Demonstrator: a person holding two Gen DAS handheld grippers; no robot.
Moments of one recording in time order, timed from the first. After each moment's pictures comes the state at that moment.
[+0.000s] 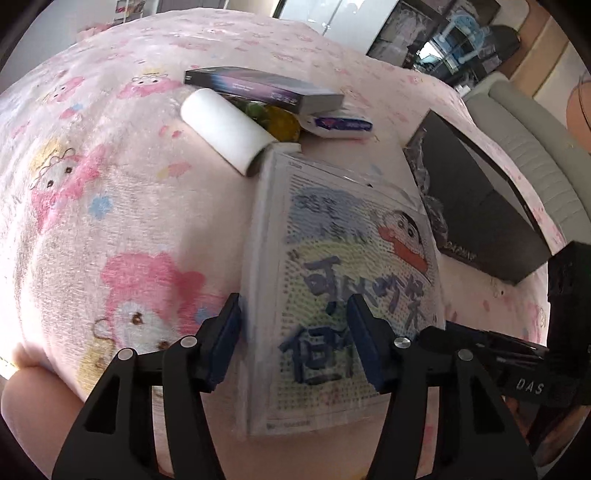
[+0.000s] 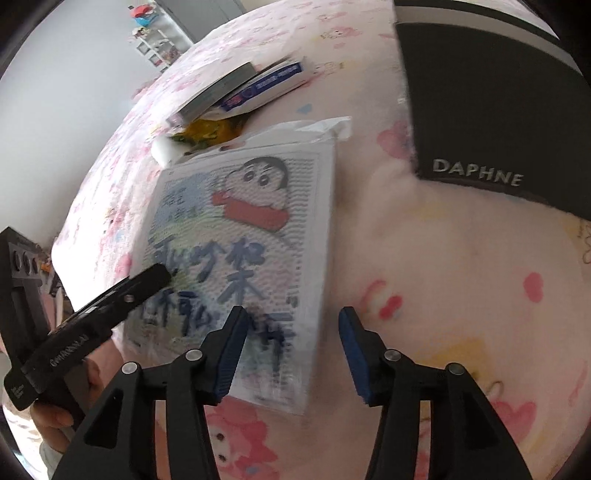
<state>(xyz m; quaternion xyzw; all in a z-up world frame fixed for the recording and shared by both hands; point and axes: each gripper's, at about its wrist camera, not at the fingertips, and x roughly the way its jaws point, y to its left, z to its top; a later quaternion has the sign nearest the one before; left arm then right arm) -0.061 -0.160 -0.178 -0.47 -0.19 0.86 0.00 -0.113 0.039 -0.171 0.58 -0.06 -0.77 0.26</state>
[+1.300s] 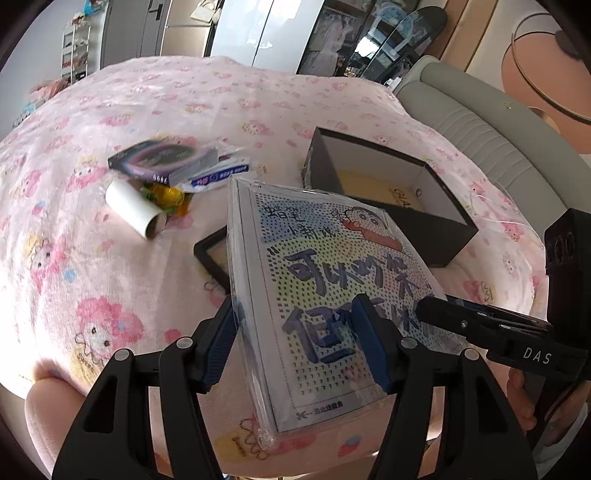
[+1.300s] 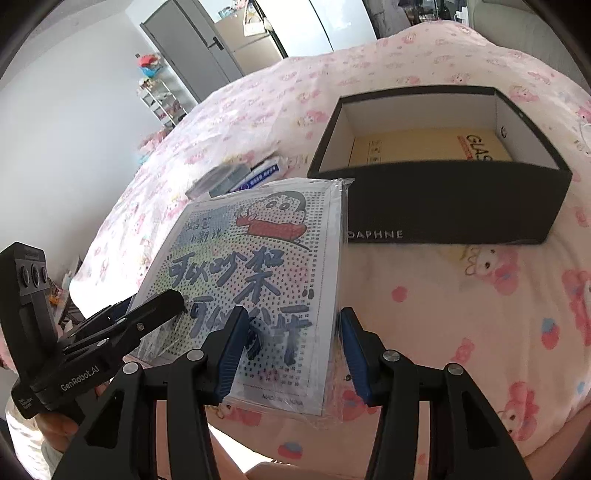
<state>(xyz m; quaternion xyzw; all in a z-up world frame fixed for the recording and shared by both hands) -0.032 -0.070 -0.063 -0.42 -0.13 0.89 0.08 -0.077 0.136 -0.065 0.49 -0.09 -0.84 0.23</state>
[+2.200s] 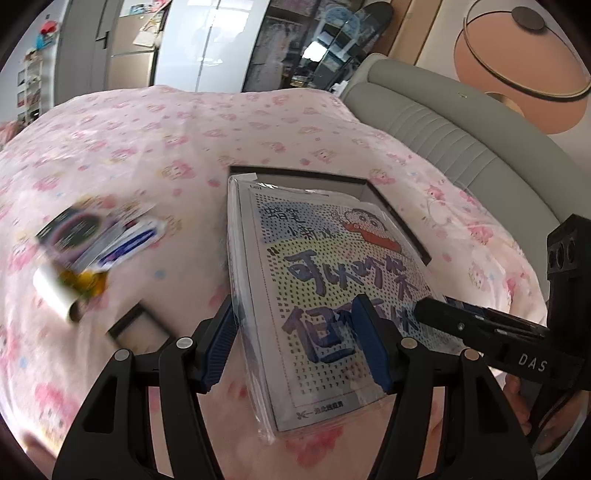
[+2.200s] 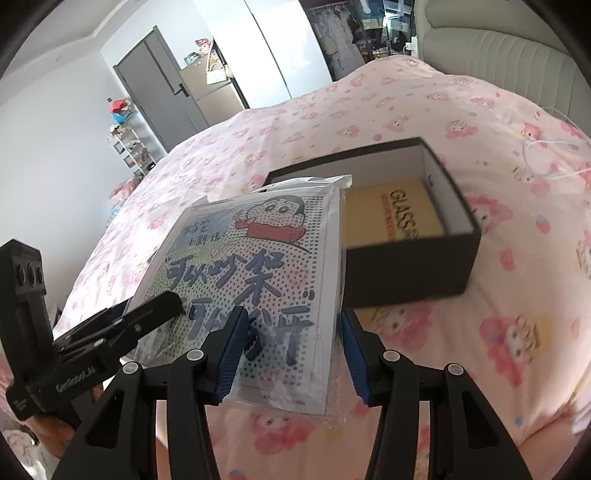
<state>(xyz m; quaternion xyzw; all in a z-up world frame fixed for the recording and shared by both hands) -0.121 0.025 -0.025 -0.39 -0.10 0.90 0.17 -0.106 0.227 -0.016 0.43 -0.11 -0.88 0.15</state>
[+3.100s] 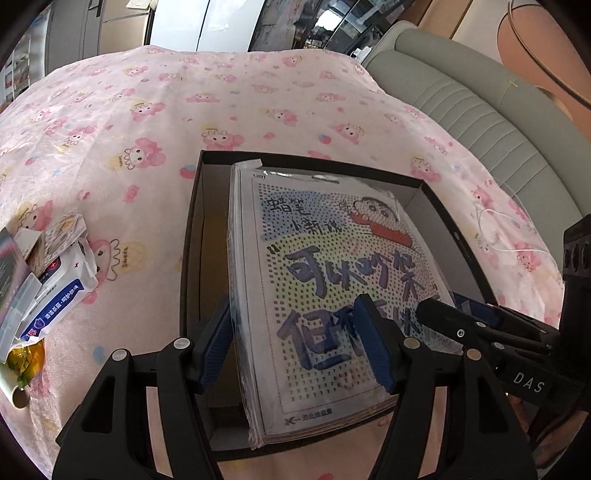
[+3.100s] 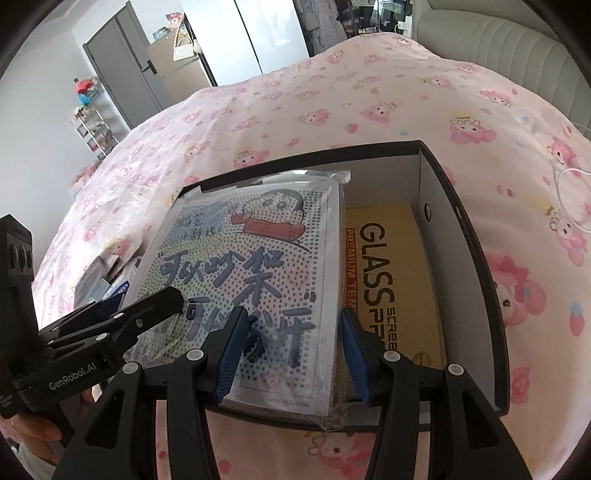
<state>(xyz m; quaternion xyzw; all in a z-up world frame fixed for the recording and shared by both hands) -0.284 0.059 -0.100 -0.46 -0.11 0.87 0.15 -0.267 0.245 -0.075 0.48 -0.07 -0.87 0.11</state>
